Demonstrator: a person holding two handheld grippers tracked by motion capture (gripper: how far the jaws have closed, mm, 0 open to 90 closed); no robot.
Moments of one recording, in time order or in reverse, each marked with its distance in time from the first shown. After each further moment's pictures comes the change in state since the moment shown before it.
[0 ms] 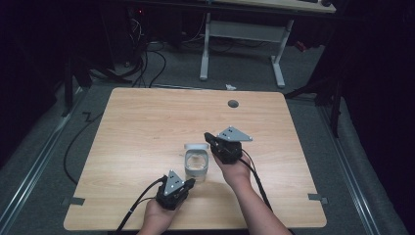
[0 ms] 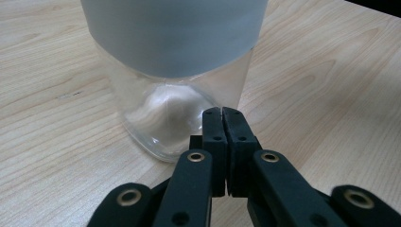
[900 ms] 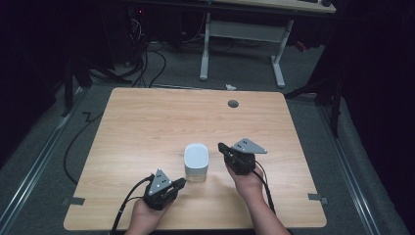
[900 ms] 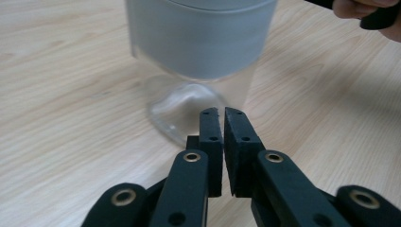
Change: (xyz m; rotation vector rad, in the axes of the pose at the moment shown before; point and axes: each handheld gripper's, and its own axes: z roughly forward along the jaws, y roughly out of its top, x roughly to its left) left arm 0.015 0.027 -0.031 0.003 -0.022 0.011; right arm -0.018 -0.036 -0.031 0.034 -0.058 0.044
